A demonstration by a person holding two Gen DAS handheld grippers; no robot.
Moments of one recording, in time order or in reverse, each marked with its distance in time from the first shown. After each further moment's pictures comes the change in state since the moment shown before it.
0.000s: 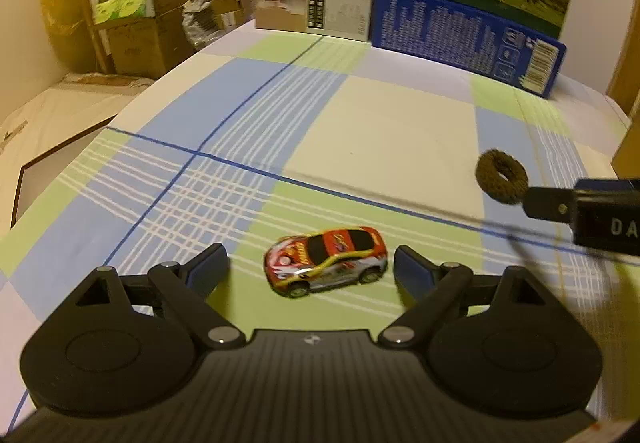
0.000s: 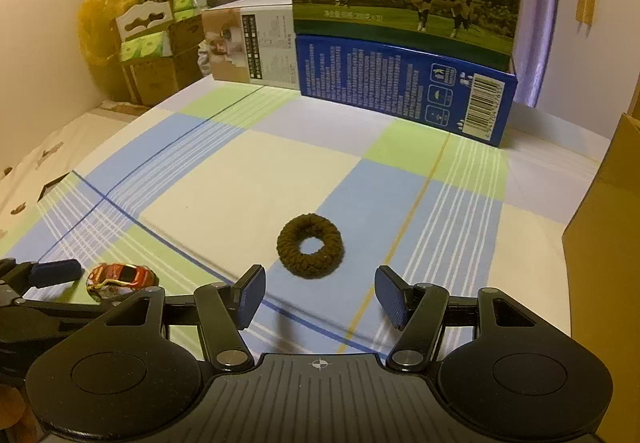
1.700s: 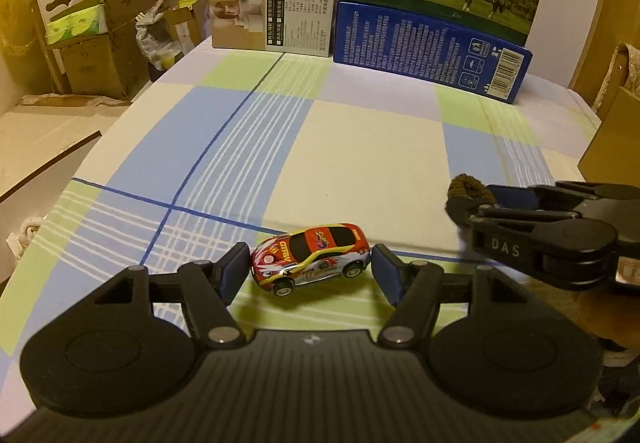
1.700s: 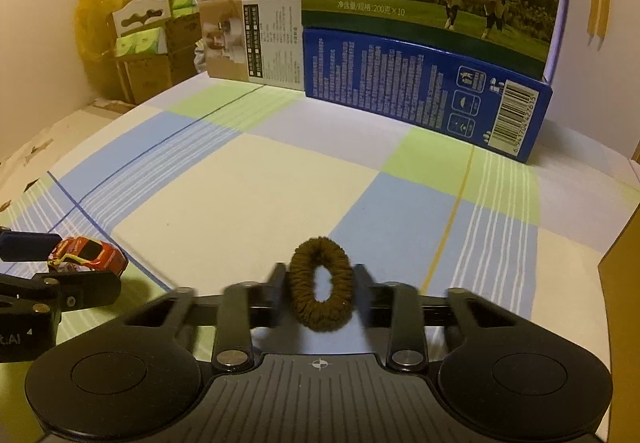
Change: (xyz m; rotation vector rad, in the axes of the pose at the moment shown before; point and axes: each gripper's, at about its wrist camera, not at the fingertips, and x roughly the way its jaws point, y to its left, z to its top) left arm 0.000 0.013 0.038 0.071 0.017 -0.131; right arm 0.048 0.011 0.008 -0.026 -0.020 -0.029
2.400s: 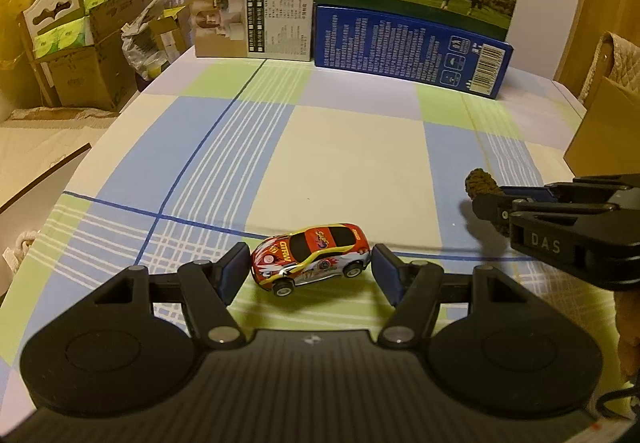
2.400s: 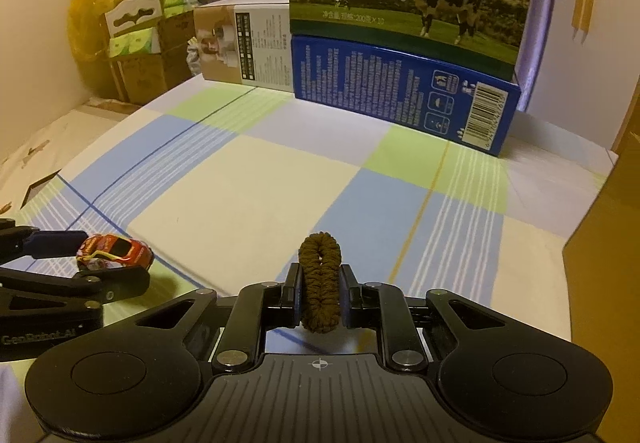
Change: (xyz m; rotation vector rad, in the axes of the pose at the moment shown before) left arm -0.005 -0.011 0.002 0.050 -0.009 -0.024; right arm -0.036 -0.001 0.002 0.023 0.028 -0.023
